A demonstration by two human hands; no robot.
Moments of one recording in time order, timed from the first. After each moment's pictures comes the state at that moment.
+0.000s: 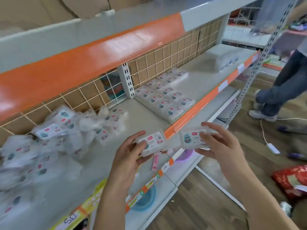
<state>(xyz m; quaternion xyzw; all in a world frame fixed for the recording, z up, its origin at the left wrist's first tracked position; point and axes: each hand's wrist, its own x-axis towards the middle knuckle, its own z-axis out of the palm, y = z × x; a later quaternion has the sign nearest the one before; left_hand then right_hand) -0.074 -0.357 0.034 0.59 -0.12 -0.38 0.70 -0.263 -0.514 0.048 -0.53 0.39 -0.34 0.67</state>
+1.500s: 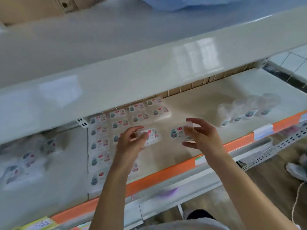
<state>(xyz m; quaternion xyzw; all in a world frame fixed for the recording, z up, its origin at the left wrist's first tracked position) -0.030 -0.769 0.012 0.77 -0.01 -0.17 0.62 -0.125 -0.977 0.013 -0.60 0.30 -0.11 0.73</state>
